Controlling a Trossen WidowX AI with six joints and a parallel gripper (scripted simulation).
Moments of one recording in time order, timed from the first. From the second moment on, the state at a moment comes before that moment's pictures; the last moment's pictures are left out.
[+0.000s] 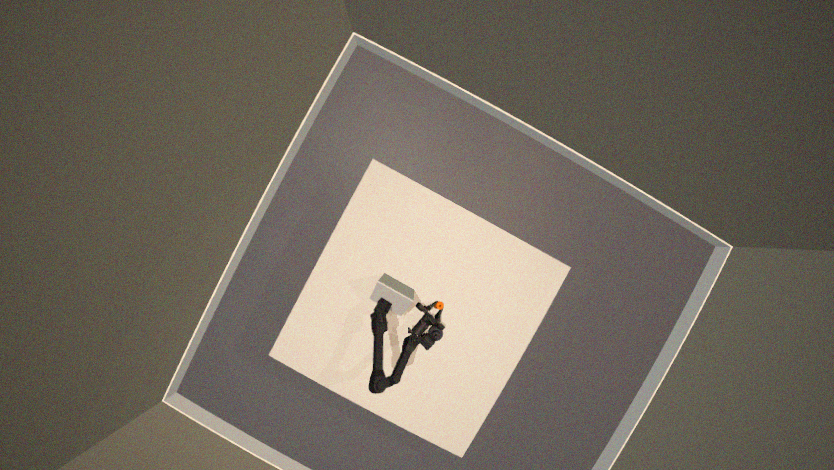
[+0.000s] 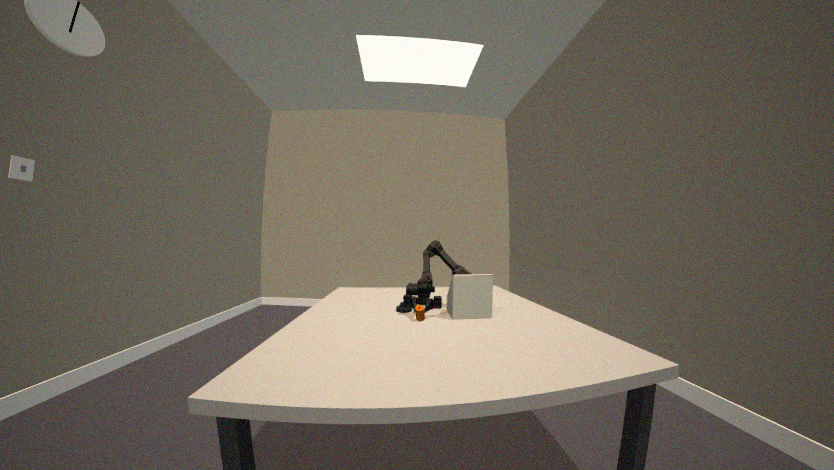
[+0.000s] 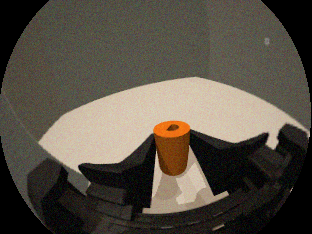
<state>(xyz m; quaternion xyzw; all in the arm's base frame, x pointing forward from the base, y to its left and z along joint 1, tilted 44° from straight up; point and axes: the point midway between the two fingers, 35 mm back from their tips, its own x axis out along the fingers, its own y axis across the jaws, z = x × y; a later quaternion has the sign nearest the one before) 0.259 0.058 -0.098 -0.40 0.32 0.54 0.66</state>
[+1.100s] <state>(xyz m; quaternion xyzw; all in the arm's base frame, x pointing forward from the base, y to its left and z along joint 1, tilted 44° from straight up) 0.258 0.057 -0.099 -0.40 0.32 0.54 0.66</state>
